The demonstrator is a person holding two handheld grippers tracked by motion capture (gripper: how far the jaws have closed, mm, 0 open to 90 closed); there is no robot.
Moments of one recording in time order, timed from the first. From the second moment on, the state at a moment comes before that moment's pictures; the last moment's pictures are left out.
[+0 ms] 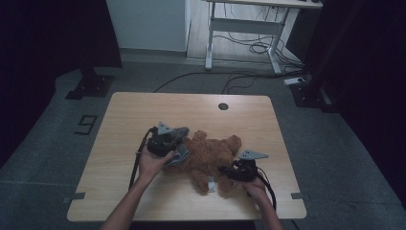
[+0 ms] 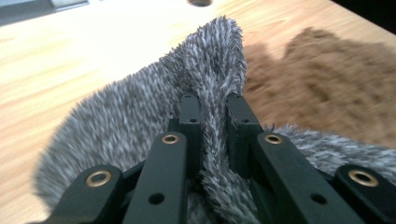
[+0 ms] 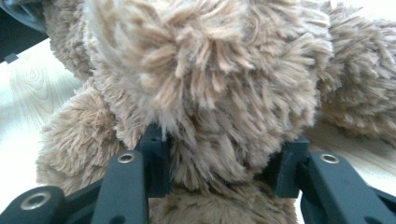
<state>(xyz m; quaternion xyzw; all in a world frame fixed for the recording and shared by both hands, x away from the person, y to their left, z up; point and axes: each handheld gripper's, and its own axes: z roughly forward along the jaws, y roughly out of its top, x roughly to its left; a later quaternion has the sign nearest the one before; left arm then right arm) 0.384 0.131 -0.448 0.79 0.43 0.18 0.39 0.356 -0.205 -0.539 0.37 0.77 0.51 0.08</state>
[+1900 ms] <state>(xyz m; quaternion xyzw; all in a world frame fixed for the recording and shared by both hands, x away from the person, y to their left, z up) 0.405 -0.043 -0.439 0.85 0.34 0.09 0.39 0.357 -0.209 -0.542 0.38 0.76 0.52 0.07</state>
